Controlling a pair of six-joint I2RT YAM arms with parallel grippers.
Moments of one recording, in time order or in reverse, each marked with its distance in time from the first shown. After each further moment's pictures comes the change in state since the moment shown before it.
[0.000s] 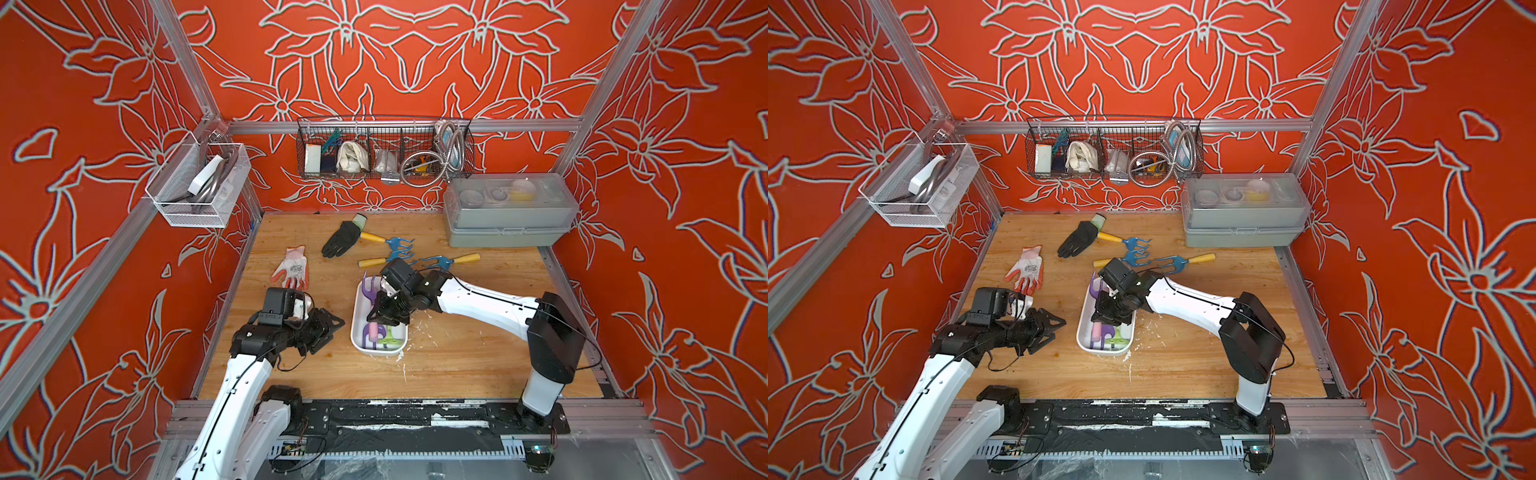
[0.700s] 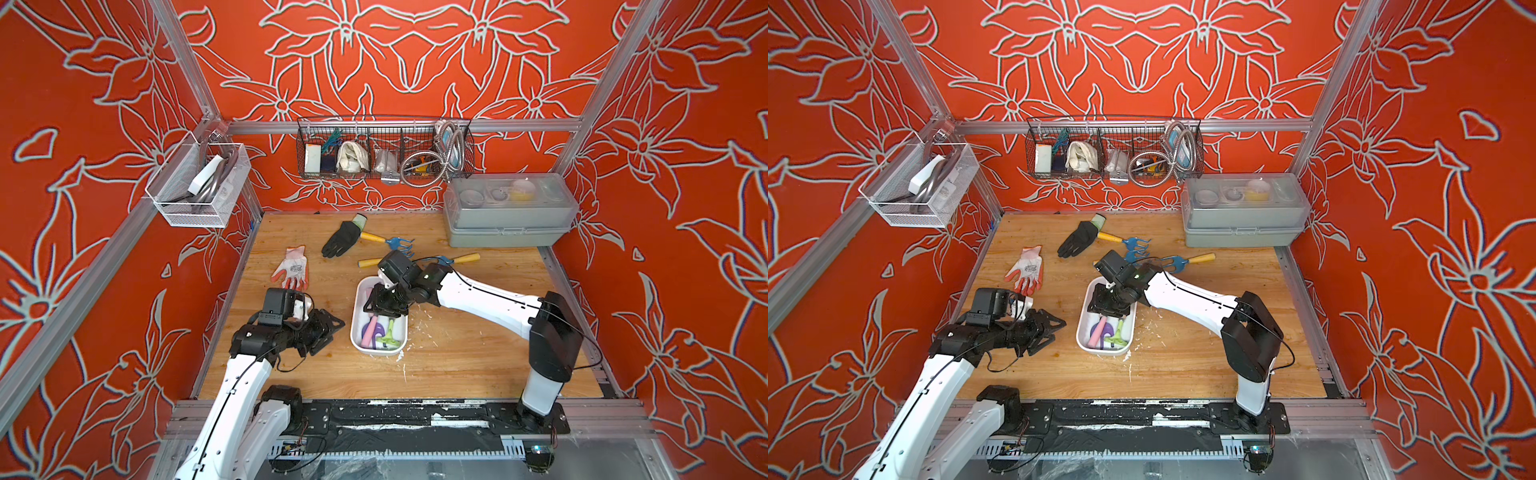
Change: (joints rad) left arm 0.000 -0.001 0.007 -0.014 0.006 0.002; right arm -0.005 0.012 0.126 -0.092 0.097 -0.129
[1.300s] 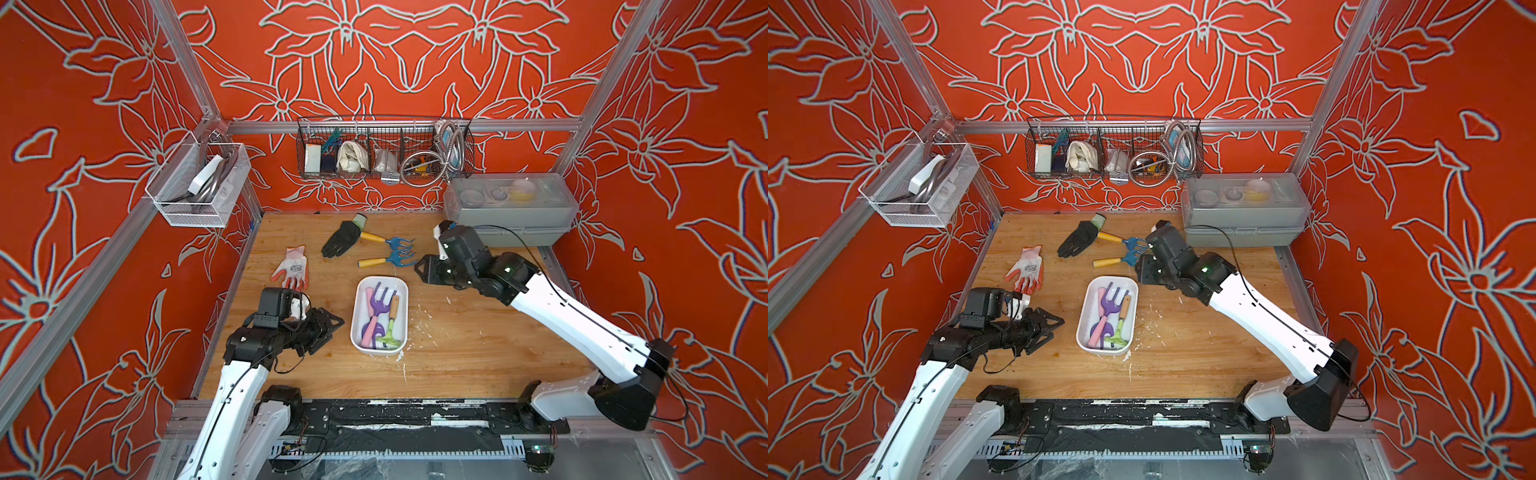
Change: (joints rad) left arm 0.000 -0.042 0.037 -0.032 0.008 0.002; right arm -0.218 -0.438 -0.093 -0.154 0.373 -0.262
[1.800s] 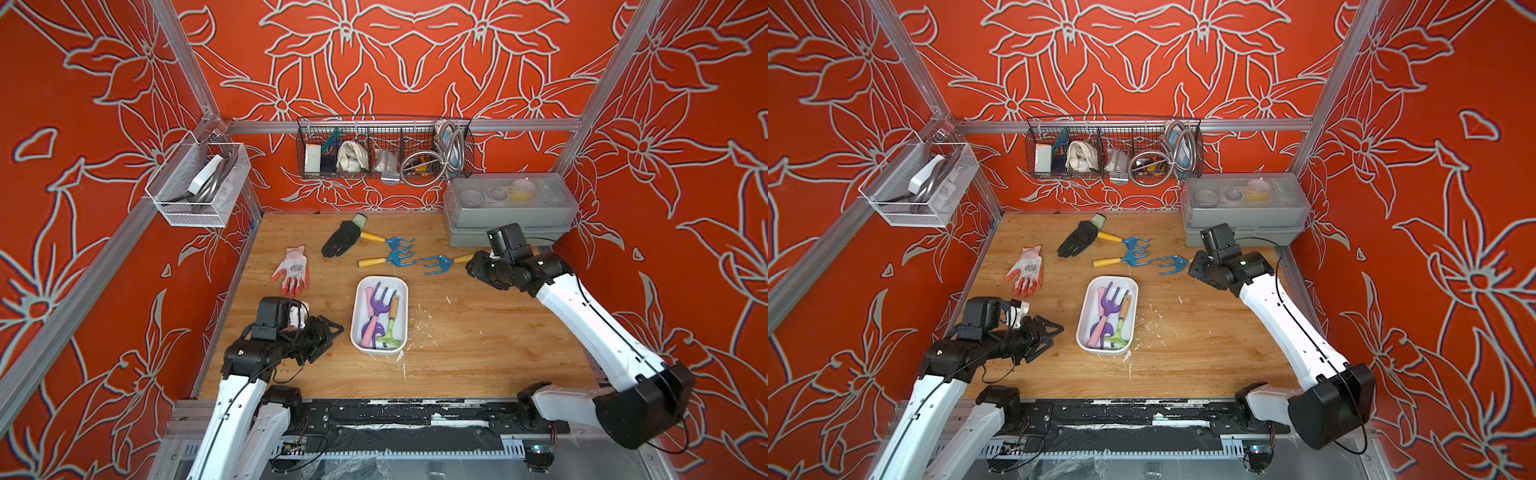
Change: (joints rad) left arm 0.000 -0.080 -0.080 -0.008 0.021 -0.034; right arm -0.360 -0.048 -0.138 -0.080 -0.023 0.070
